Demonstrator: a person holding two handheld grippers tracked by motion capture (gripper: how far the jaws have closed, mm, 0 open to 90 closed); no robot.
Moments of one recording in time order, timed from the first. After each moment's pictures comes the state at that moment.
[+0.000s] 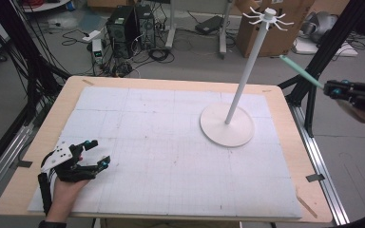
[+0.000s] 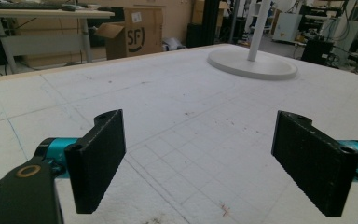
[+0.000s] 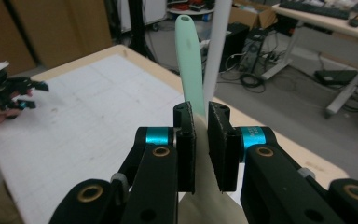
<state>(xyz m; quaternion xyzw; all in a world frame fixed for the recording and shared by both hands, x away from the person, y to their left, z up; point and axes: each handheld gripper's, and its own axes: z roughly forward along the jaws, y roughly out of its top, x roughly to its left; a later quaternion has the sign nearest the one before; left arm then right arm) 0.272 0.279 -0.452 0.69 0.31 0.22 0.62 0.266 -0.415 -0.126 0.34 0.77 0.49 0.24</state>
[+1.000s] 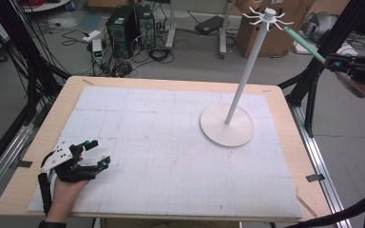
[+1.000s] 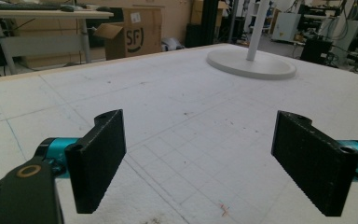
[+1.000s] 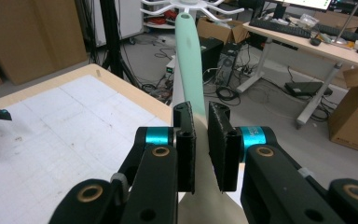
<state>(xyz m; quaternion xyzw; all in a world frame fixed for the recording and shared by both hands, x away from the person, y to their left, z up) 0.272 0.279 -0.452 0.69 0.30 0.22 0.62 0.296 -0.406 -0.104 0.35 0.75 0.49 0.28</state>
